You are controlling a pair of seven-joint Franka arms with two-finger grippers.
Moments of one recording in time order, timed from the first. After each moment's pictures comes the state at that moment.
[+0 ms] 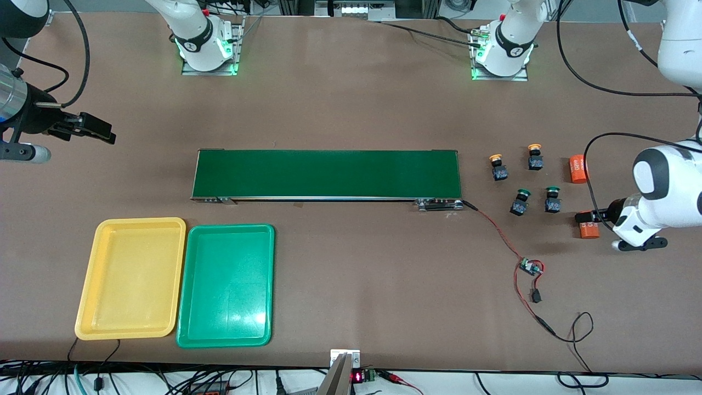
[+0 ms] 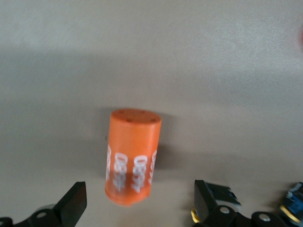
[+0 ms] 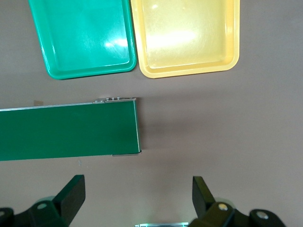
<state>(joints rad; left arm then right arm) 0.38 0.64 -0.11 -1.73 0.12 2.20 0.14 -0.06 0.06 0.08 -1.59 0.02 1.54 0.10</state>
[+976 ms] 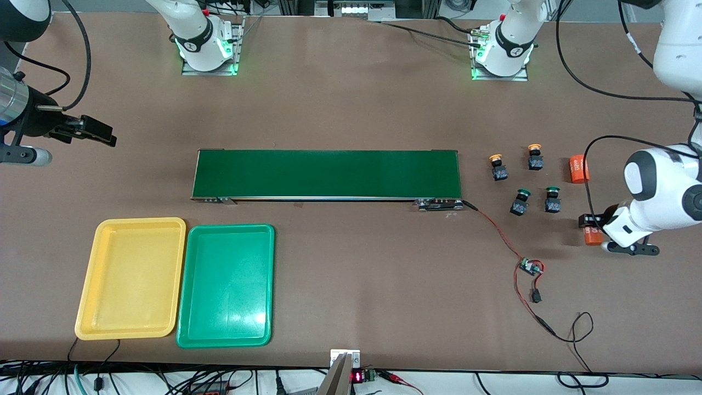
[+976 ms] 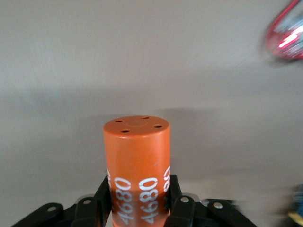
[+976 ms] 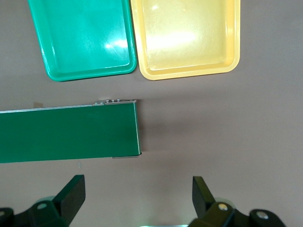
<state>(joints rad) 0.39 0.58 -0.18 -1.74 0.19 2.26 0.21 -0.06 0.07 0.08 -1.59 0.02 1.55 0.10</state>
